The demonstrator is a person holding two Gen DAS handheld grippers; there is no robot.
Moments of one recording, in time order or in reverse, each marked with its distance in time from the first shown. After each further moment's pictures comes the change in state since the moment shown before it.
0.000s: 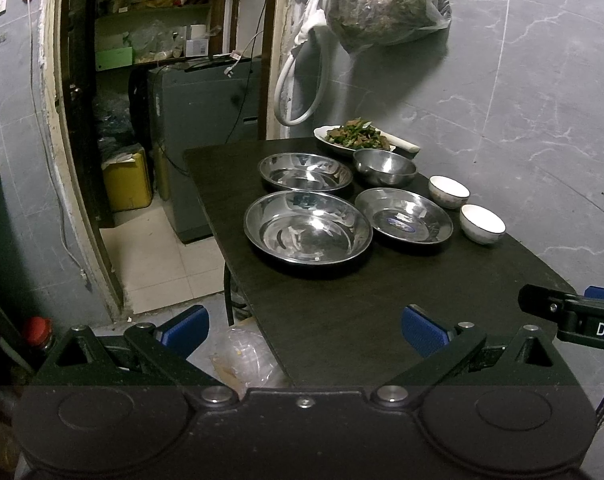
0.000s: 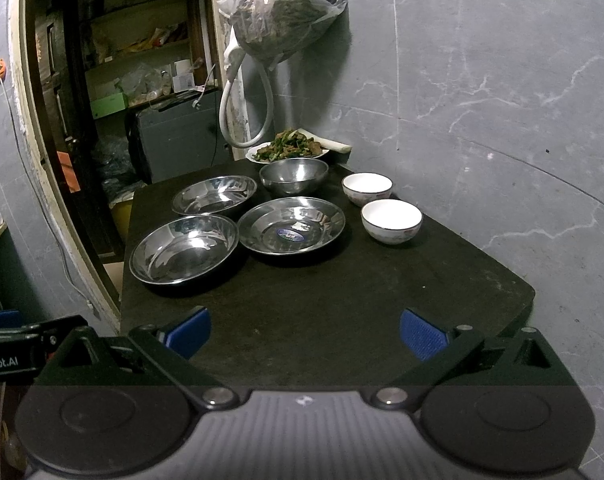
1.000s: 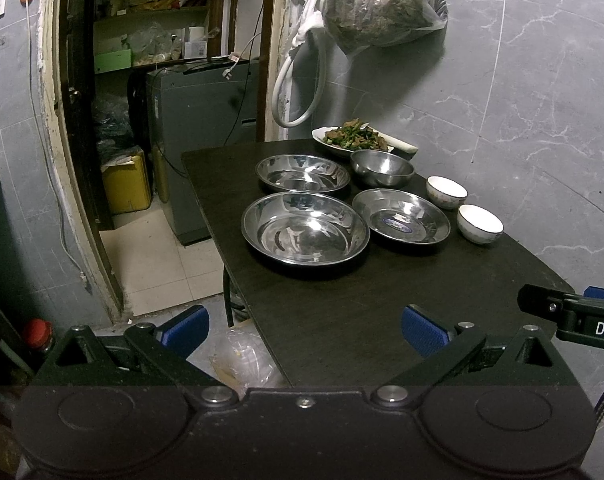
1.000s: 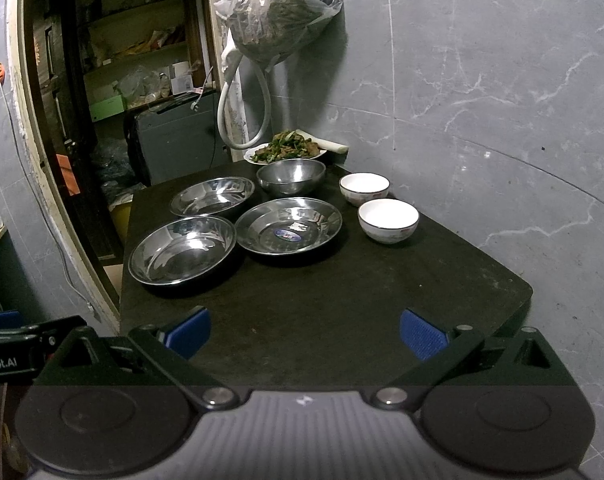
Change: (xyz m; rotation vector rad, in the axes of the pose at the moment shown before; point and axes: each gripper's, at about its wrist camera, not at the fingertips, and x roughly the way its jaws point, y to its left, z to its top) left arm 0.003 -0.005 0.000 0.002 -0.002 0.001; right arm -0.002 -0.002 0.001 0.005 -0.001 0.001
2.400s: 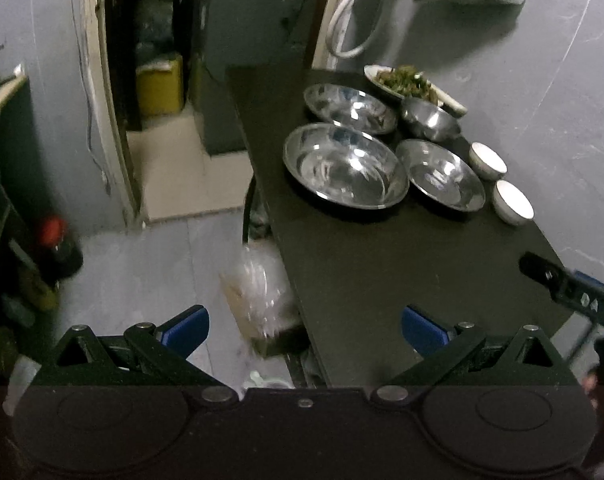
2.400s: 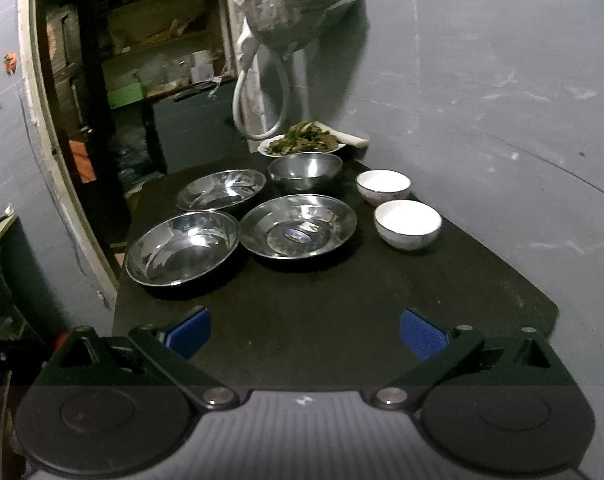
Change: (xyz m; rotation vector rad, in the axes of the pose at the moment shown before) left arm -0.002 0.023 0.008 -0.203 0.252 0.041; right arm 0.045 -0.015 0.019 -0.041 0.041 0.087
